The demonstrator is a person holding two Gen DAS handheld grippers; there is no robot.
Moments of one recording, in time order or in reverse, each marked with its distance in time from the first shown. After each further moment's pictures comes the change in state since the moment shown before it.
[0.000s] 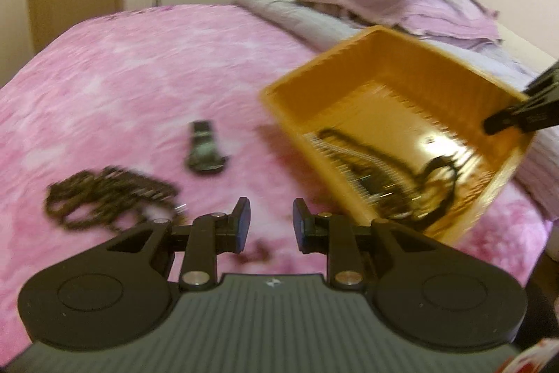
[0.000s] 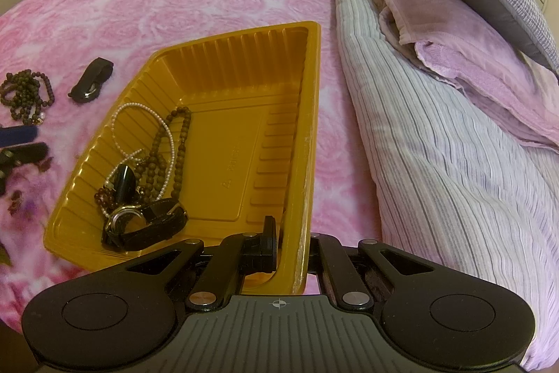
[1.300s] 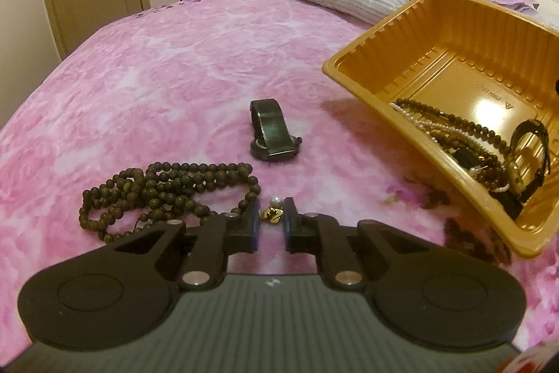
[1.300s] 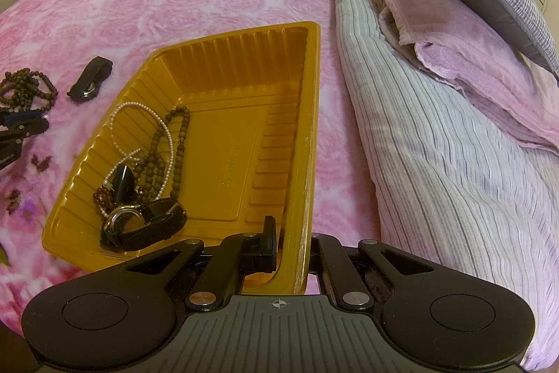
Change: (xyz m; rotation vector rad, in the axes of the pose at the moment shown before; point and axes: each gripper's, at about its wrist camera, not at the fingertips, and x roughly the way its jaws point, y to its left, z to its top) left arm 0.036 0.027 -0.005 0.080 0.038 0.134; right arm 0.000 -0.002 0.001 -0.001 0.002 -0.001
